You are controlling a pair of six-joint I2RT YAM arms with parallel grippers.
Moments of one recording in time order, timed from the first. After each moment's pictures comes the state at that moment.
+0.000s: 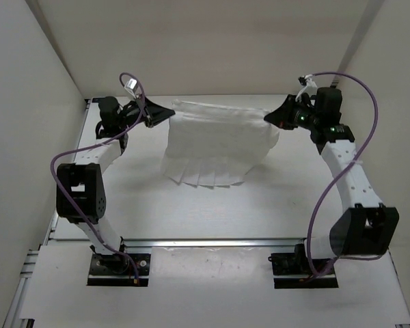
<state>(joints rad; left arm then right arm) -0.03 1.74 1.20 0.63 1.03 -1.25 0.04 1.45 1.34 -0.34 -0.66 0.33</state>
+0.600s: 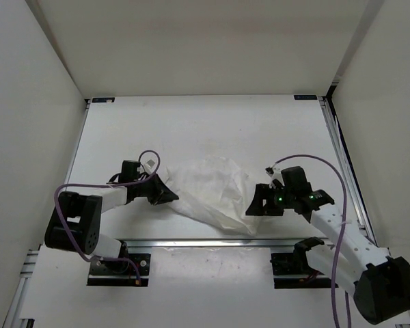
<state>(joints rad) -0.17 1.44 0.49 0.02 0.74 -0.81 0.40 0.90 0.50 -0.59 -0.50 0.37</state>
